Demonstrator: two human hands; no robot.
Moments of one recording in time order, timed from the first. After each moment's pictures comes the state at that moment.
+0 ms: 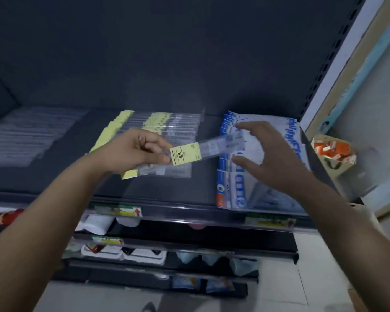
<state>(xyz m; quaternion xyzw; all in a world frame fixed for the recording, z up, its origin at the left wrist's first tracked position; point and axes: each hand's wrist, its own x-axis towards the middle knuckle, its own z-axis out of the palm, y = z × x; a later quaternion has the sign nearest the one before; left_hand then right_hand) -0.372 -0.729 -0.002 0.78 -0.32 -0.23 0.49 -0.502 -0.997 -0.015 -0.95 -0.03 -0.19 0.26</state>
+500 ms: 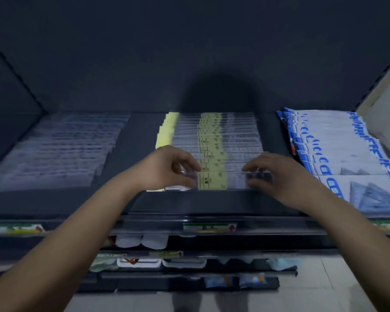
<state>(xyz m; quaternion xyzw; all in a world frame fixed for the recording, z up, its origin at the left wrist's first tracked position) -0.287 -0.627 -0.040 0.81 -0.39 -0.23 0.37 -0.437 -0.861 -0.039 -0.97 0.02 -0.07 0.22</state>
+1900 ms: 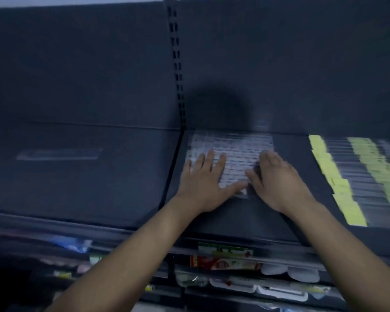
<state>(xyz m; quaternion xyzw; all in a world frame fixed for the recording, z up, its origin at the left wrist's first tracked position) -0.155 -0.383 -0.066 0.94 -0.32 -0.08 0.10 -0.229 -0.546 -0.048 -0.99 0.14 0.00 0.07</state>
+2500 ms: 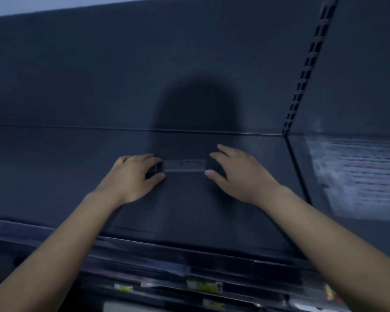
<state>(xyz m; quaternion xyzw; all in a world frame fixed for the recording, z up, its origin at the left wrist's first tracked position) 0.026 -0.019 -0.041 0.96 -0.27 -0.01 0.04 -0.059 -0.263 -0.040 -0.99 -0.05 -0.02 0.12</state>
